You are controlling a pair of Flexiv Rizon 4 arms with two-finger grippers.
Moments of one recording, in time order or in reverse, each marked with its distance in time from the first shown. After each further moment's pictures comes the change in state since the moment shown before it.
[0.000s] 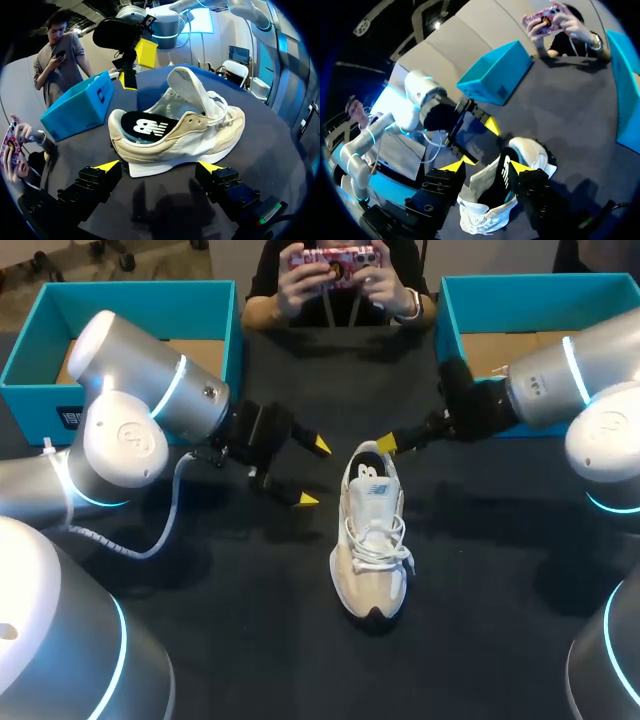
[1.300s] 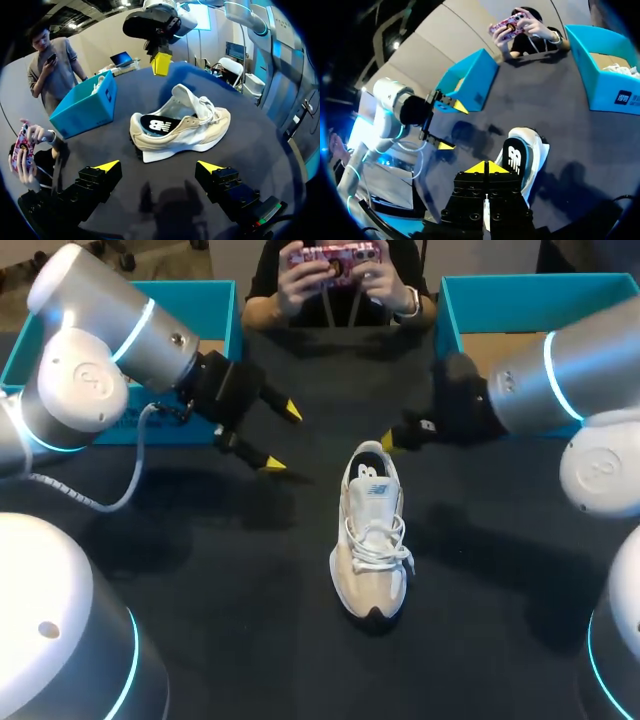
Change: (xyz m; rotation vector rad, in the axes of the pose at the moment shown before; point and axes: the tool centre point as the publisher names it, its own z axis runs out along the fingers) left arm -0.020 -0.007 -0.073 -0.067 0.035 0.003; right arm 0.037 -0.002 -0.009 -0.051 -0.289 0.253
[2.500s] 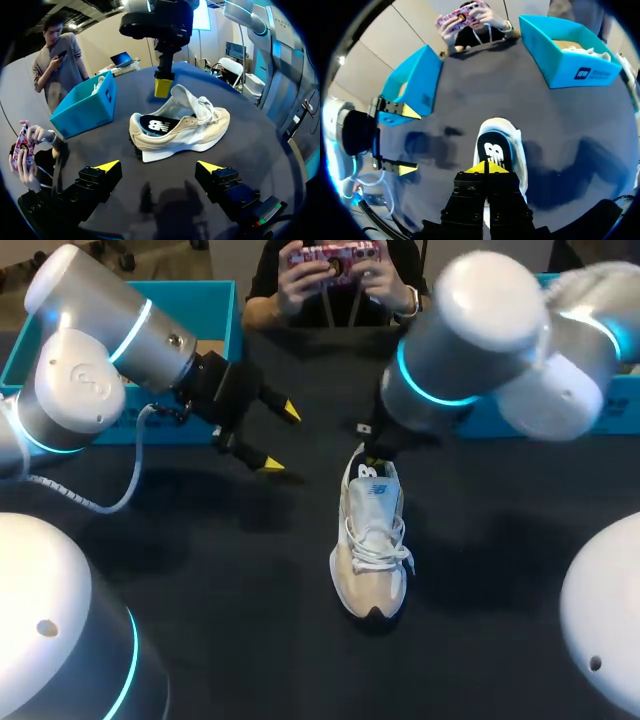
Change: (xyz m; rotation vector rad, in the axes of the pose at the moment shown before) left arm 0.002 0.000 -0.001 0.001 -0.003 0.000; right arm -0.007 -0.007 0.038 0.027 -0.519 0.231
